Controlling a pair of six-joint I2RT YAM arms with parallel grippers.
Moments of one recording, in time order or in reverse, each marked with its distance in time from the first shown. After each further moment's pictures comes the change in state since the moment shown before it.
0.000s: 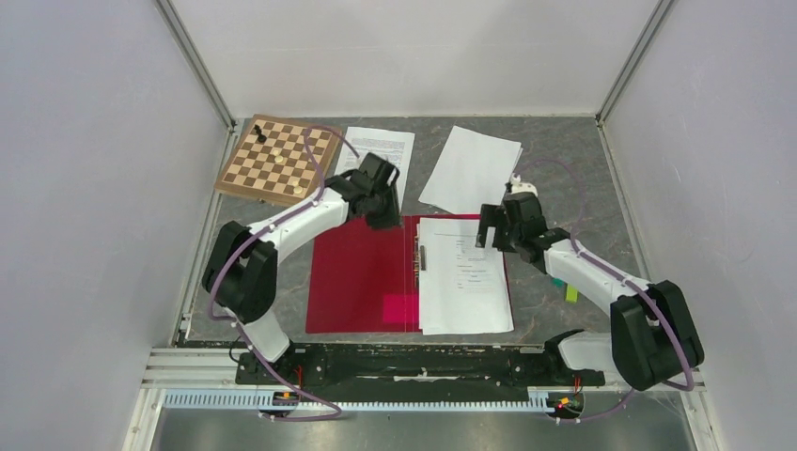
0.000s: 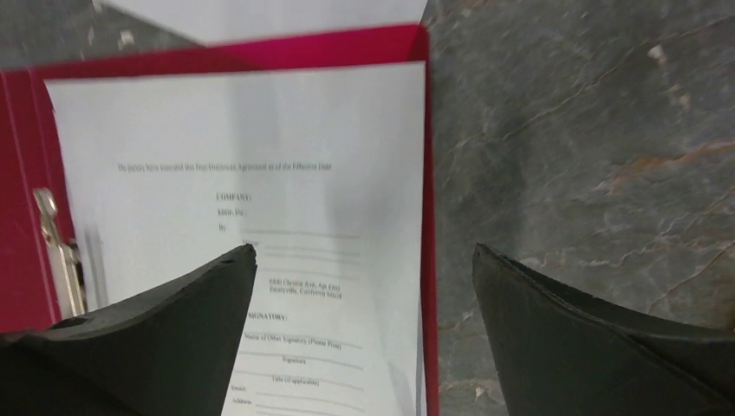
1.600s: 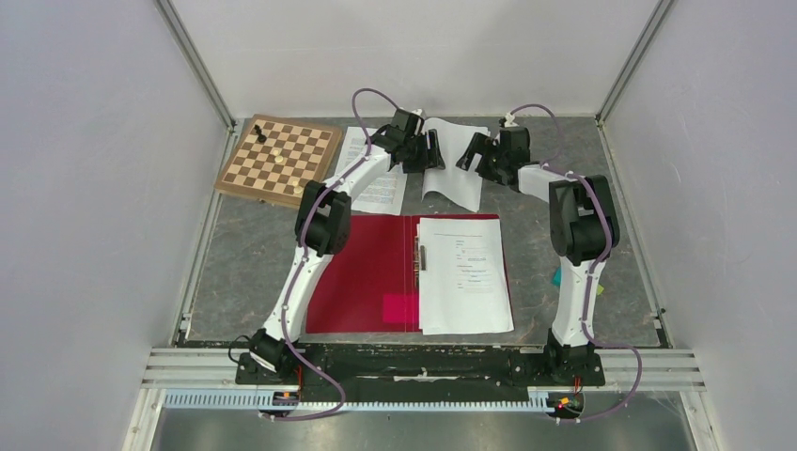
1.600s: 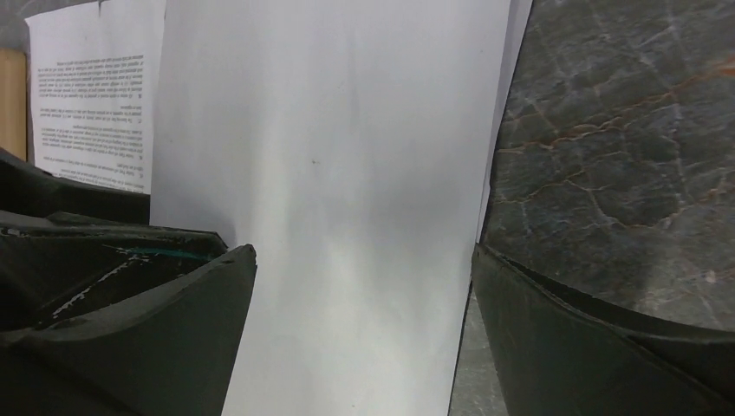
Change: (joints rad) left arm 0.107 0.933 1.141 0.077 0.200 0.176; right arm -0.238 0.830 0.729 0.307 -0.342 0.099
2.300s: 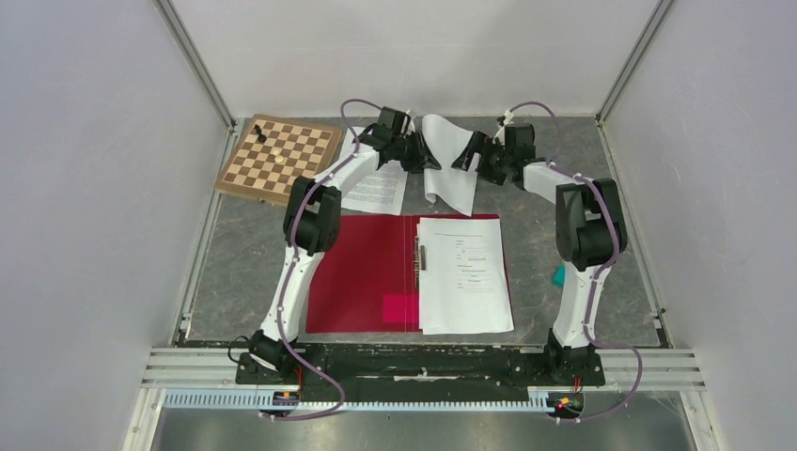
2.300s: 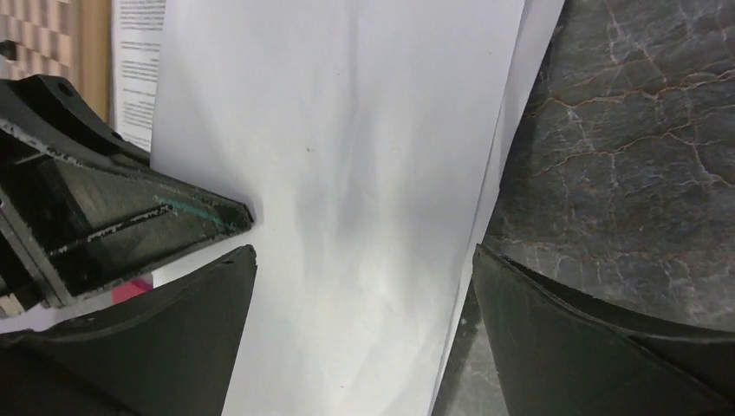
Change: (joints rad) left arm 0.047 -0.084 -0.156 0.081 0.255 -0.194; right arm -0.006 -0.042 0.004 -0.079 -0.179 0.007
